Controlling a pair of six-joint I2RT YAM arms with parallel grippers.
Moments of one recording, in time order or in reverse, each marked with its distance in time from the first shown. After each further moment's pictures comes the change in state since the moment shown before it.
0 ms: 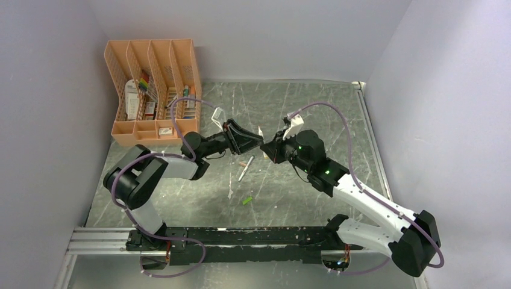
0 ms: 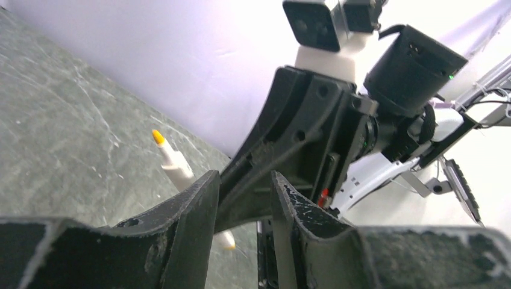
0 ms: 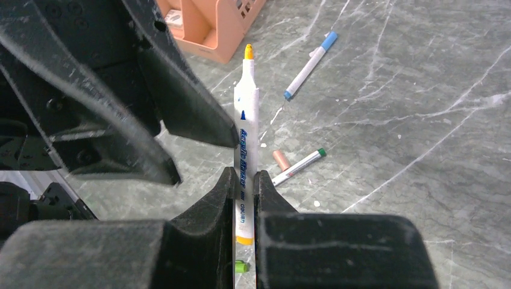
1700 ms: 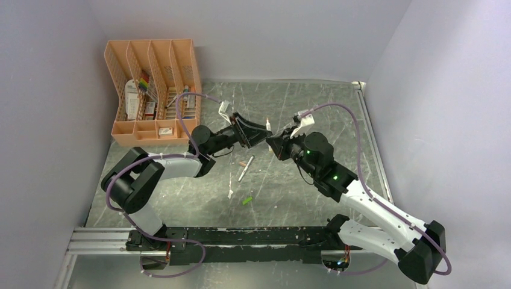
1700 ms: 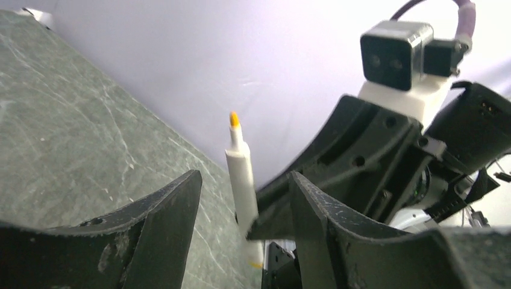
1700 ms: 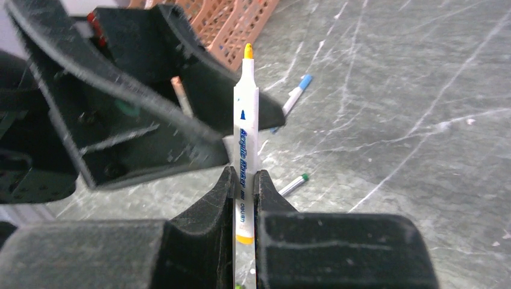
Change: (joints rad) left arm -0.064 -0.039 0.115 -0.230 -0.186 0.069; right arm 0.036 -0.101 0.015 -0.001 0.160 -0.020
